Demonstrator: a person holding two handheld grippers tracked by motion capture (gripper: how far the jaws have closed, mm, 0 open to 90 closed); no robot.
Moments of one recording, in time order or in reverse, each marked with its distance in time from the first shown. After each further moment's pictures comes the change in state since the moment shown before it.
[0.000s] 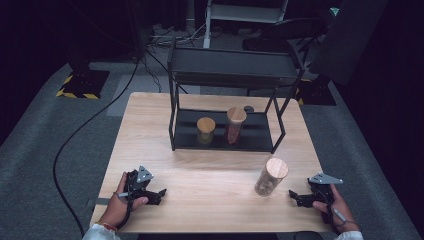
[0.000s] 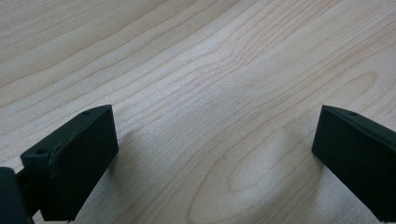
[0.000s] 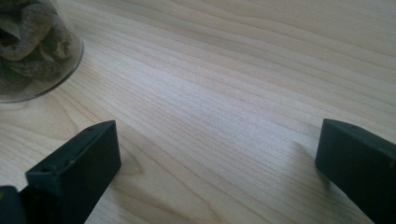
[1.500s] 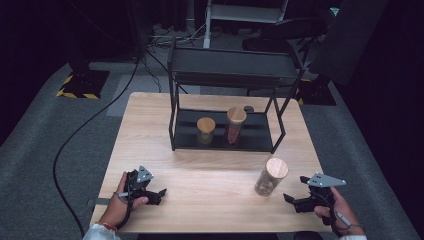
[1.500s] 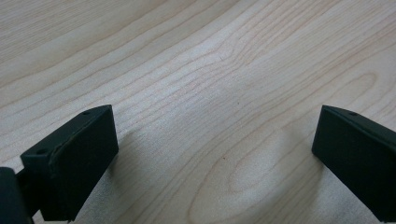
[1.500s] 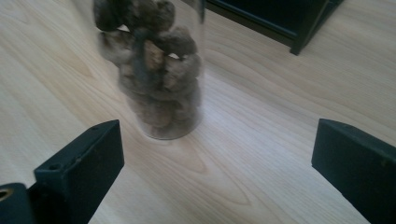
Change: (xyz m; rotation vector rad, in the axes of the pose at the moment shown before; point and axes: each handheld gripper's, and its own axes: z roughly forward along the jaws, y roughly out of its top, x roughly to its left) left arm 0.000 0.000 0.000 -0.001 0.000 -0.001; right arm 0.024 0.032 -0.043 -0.073 0.153 -0.114
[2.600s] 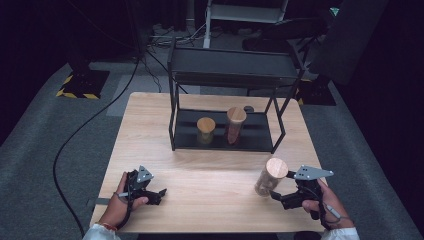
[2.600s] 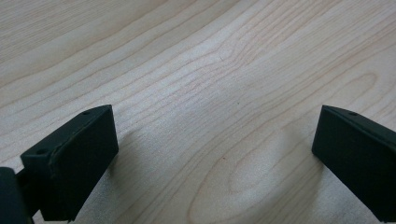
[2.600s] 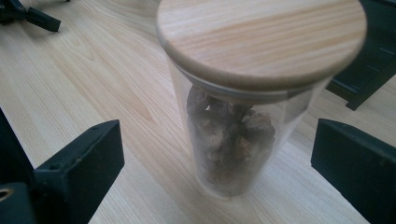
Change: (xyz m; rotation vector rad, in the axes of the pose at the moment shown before) left arm 0.000 0.000 0.000 0.000 0.001 -0.002; right arm 0.020 0.050 0.008 -0.008 0.098 -0.040
